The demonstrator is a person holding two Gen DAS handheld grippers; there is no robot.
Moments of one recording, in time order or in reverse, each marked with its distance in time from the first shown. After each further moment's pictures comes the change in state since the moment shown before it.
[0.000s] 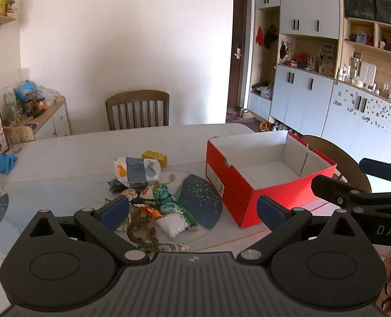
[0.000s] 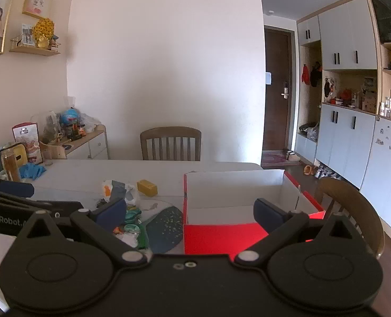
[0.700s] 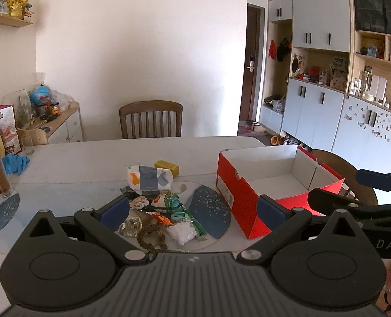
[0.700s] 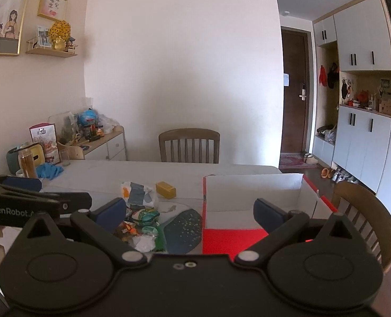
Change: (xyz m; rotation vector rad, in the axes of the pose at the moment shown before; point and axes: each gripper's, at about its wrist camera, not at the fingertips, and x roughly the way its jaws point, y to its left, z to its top) left arm -0.011 0.007 0.001 -0.041 -0.051 0.048; right arm 0.004 0.006 0.007 -0.013 -0.003 0.087
